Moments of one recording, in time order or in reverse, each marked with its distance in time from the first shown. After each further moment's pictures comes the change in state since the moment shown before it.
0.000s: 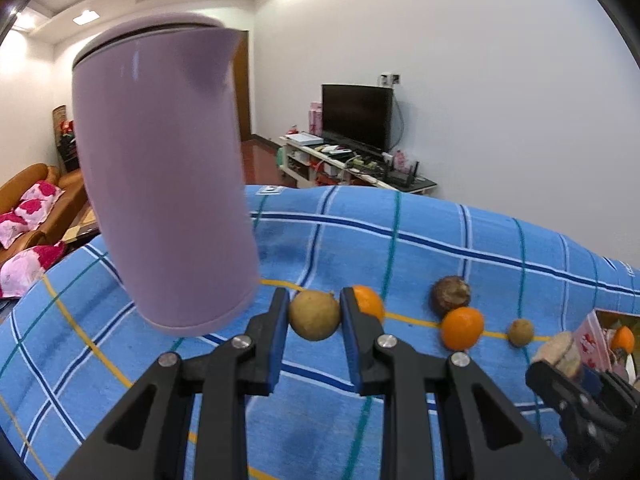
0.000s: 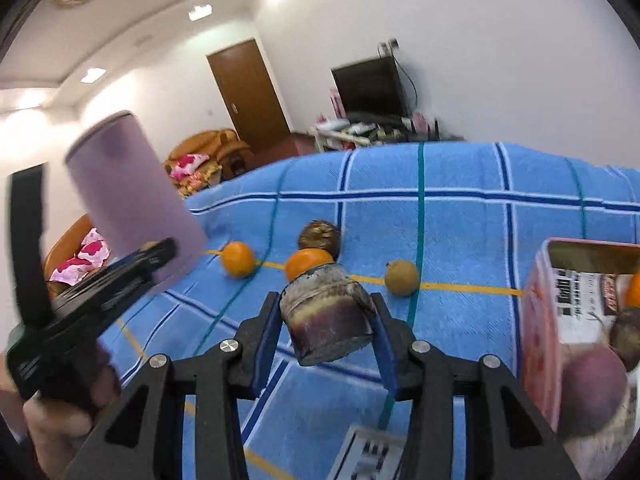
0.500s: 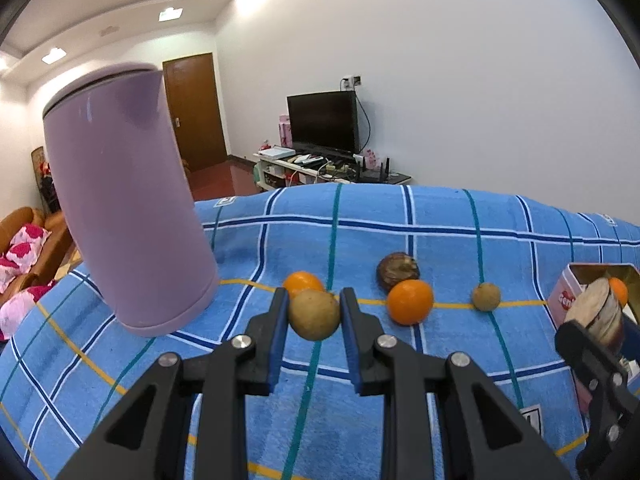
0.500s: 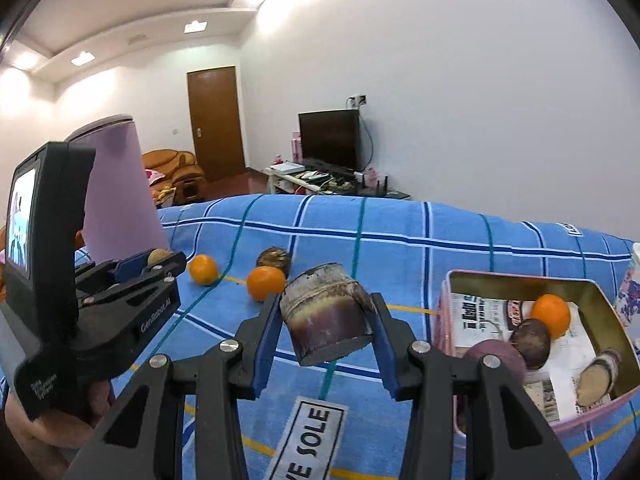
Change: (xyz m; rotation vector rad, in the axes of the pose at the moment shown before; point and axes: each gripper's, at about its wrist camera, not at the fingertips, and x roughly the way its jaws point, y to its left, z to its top) left arm -0.020 -0.044 -0.016 0.140 -0.047 -0.034; right arm -0.051 0.018 -0.018 -0.116 -0.163 -0.251
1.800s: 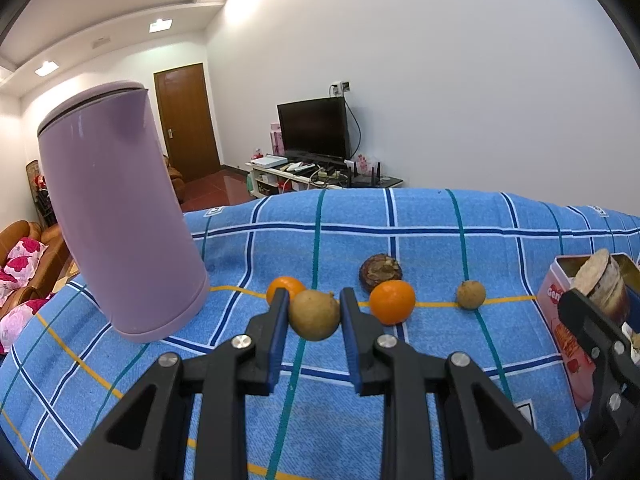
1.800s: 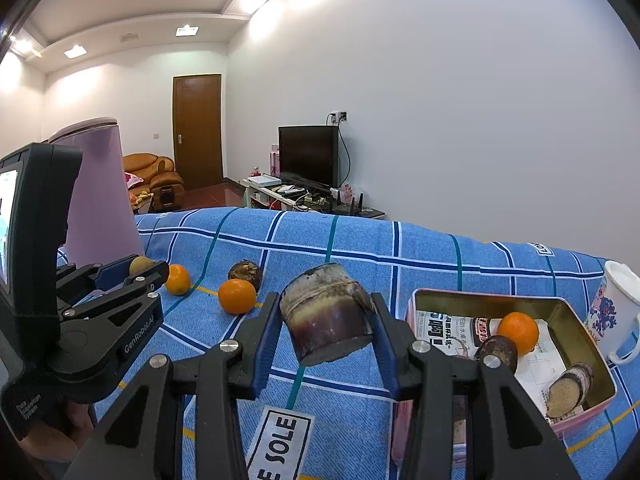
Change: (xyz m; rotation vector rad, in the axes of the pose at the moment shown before) left arm -0.007 -0.011 -0.003 0.031 -0.024 -0.015; right arm -0.010 -0.002 0.003 -0.042 -0.057 -0.101
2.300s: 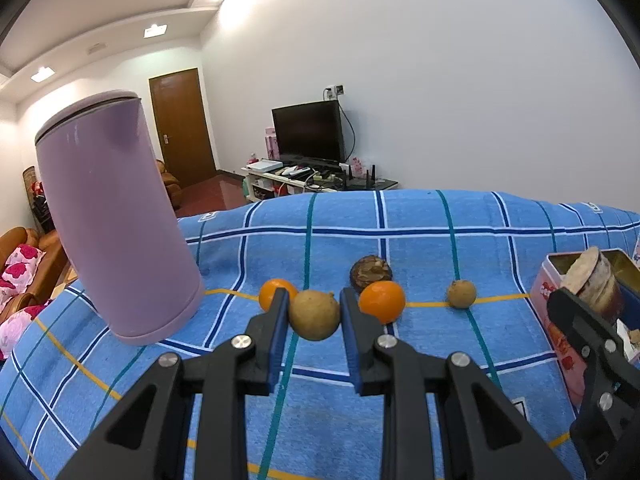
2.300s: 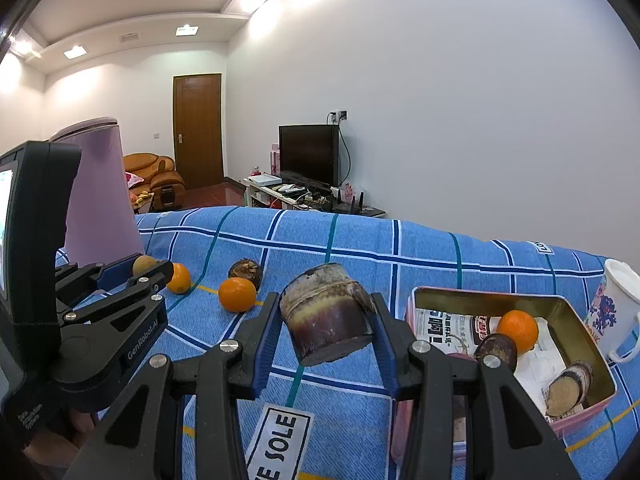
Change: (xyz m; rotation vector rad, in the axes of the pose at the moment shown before) left arm -0.006 -0.006 -0.001 0.018 -0.017 -0.012; right arm -0.001 0.001 0.000 0.003 0.003 0.001
